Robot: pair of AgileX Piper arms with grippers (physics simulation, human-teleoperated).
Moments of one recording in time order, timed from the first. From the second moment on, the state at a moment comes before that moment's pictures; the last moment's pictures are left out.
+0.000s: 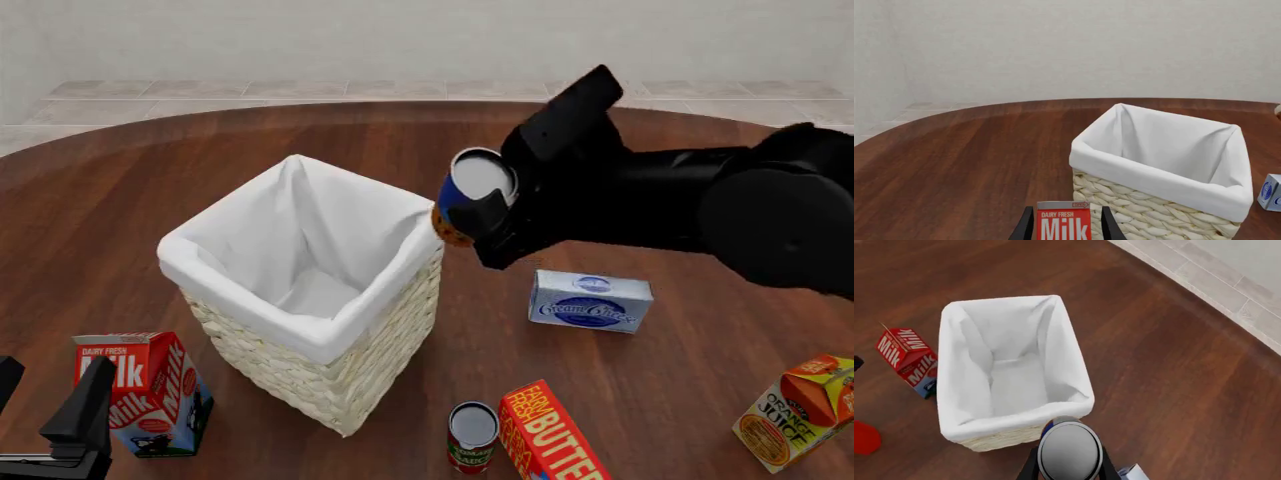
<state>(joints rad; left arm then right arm) 0.00 0.01 0.00 0.00 0.00 0.70 1.25 -1.14 0.49 -0.17</state>
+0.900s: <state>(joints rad) 0.00 0.01 0.00 0.00 0.00 0.79 1.41 -1.27 0.44 -0.16</state>
